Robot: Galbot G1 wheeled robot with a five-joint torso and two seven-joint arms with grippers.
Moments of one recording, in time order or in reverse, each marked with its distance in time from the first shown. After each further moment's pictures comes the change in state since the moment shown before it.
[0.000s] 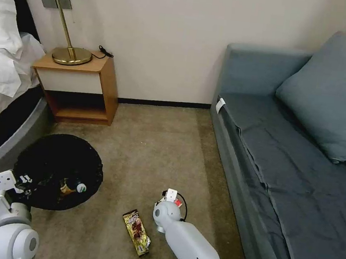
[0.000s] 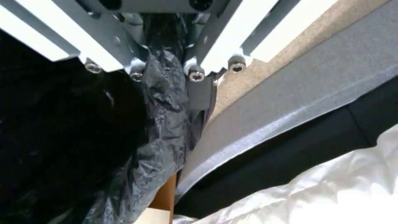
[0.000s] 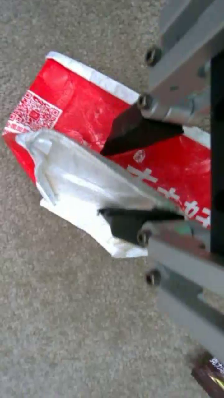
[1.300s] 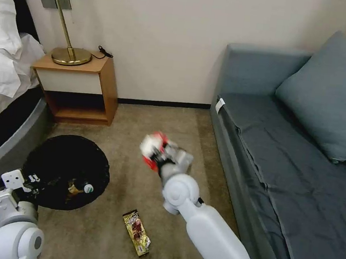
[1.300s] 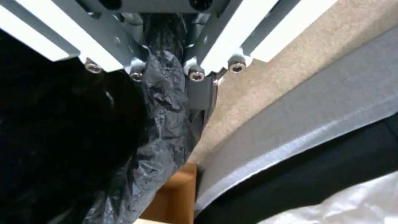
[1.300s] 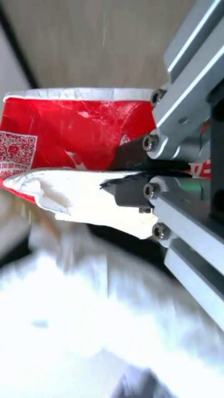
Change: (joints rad) left arm -0.007 0.006 0.057 0.018 -0.028 0.011 0.000; right arm 0.054 -0.153 -0.128 0.915 0.198 0.139 -0.094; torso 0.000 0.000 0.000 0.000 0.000
